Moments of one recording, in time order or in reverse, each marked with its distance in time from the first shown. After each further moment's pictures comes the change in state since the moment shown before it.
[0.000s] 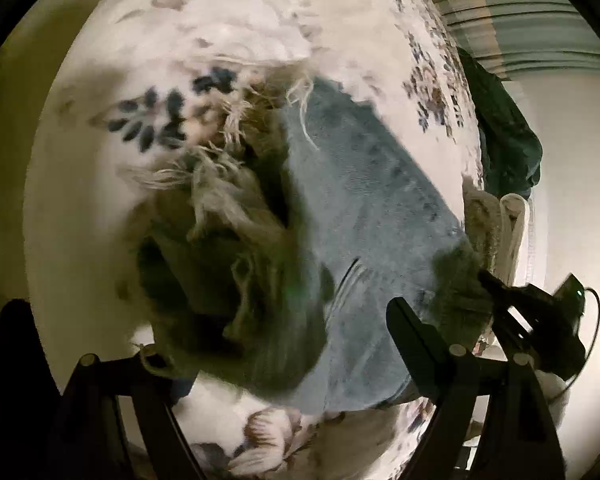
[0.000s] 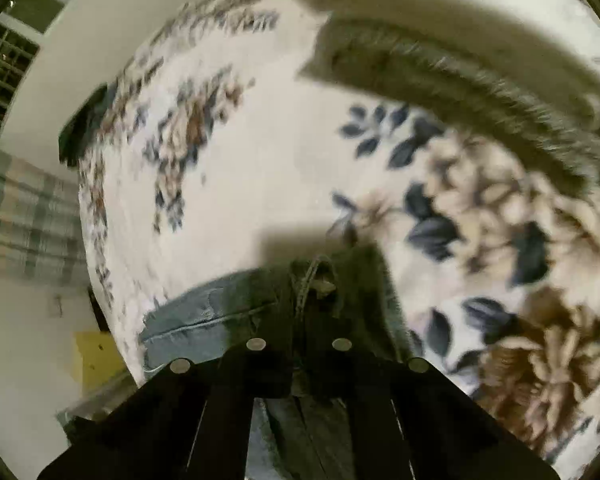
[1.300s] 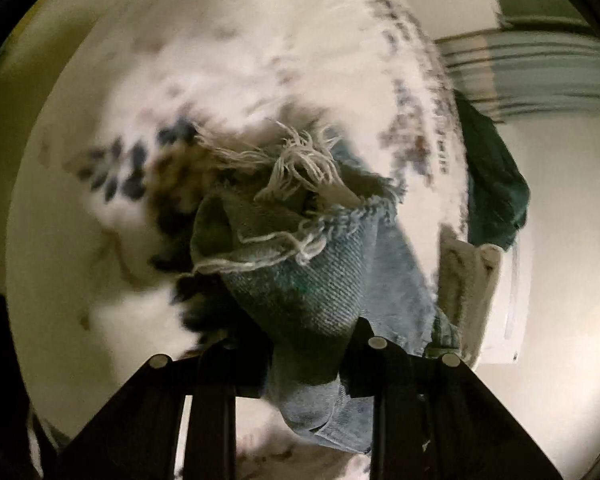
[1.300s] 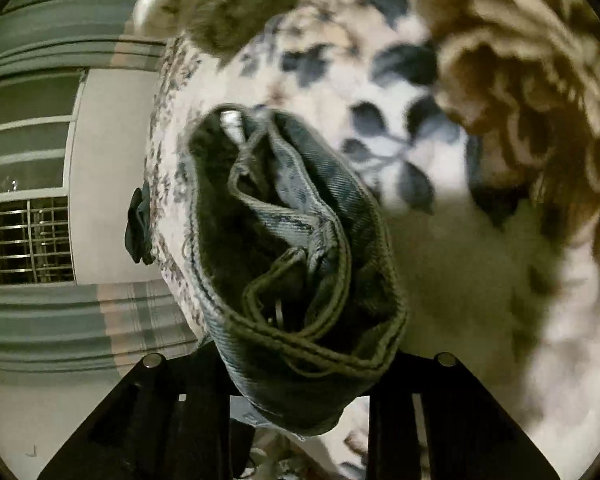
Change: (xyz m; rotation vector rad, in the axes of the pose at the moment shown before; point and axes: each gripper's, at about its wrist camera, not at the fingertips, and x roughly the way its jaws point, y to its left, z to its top) left arm -0.028 -0.015 0.008 -0.069 -0.128 -0.065; right arm 0.013 -0.068 -0.119 0.504 -0.046 0.406
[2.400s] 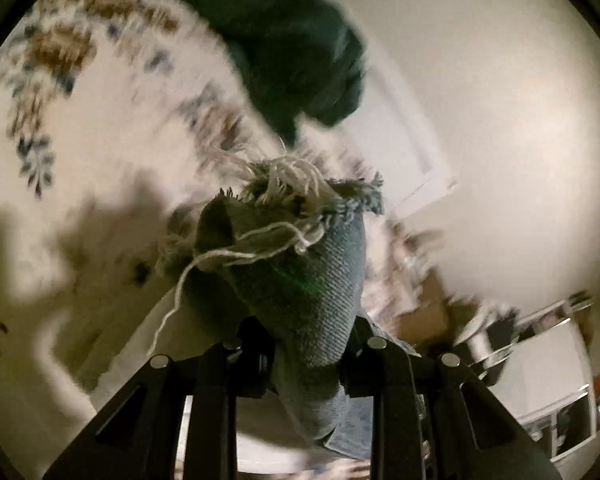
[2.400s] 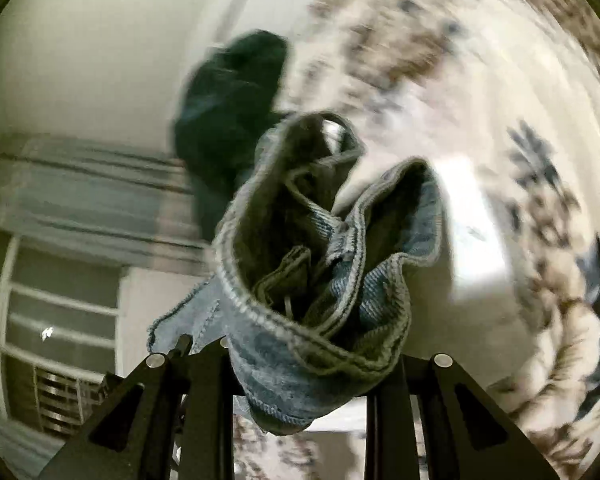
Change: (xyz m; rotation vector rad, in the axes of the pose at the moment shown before) left arm 0.264 -0.434 0.021 0.707 0.407 -0.276; right arm -0.193 0.073 0.274 0.227 -0.607 0.128
